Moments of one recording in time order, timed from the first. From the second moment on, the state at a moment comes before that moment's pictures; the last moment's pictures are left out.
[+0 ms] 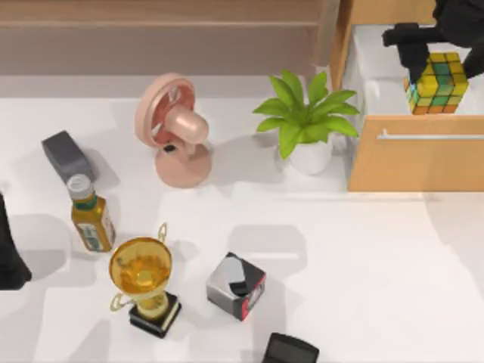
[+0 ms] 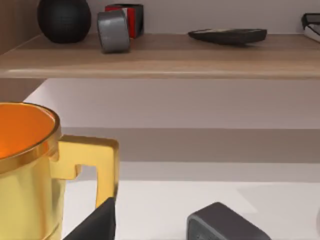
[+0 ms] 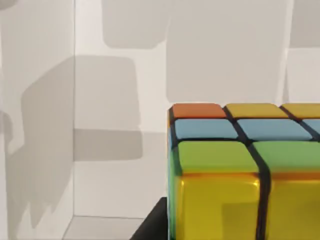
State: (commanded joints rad) left arm 0.00 0.00 0.00 0.00 0.00 0.00; right arm 0.19 2.26 2.19 -1.30 0.05 0.15
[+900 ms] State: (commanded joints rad) left arm 0.00 0.00 0.00 0.00 0.00 0.00; right arm 0.69 2.06 1.71 -0.09 0.42 0.06
